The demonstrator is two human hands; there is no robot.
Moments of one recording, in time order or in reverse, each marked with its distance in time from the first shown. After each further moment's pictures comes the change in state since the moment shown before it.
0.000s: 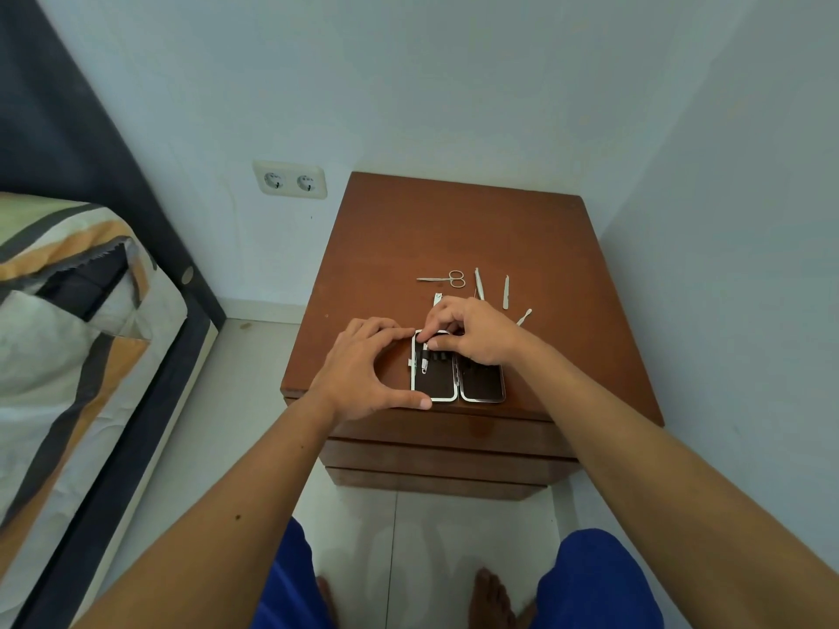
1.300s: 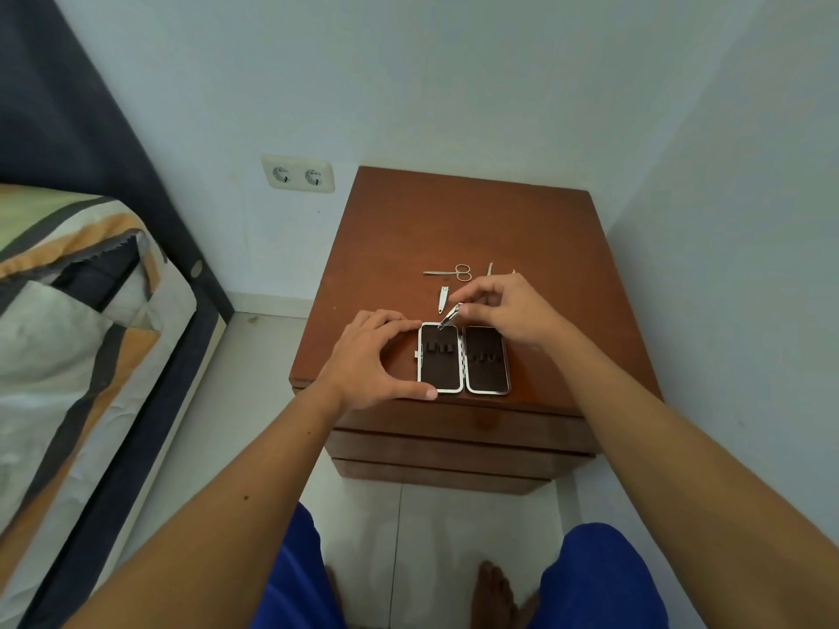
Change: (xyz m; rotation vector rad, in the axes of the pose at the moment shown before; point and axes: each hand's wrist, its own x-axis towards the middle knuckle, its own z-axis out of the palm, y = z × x) left_hand -0.001 0.001 -0.001 -0.029 -0.007 -0.016; right_hand -0.018 0.000 -0.025 0.294 0.201 0.169
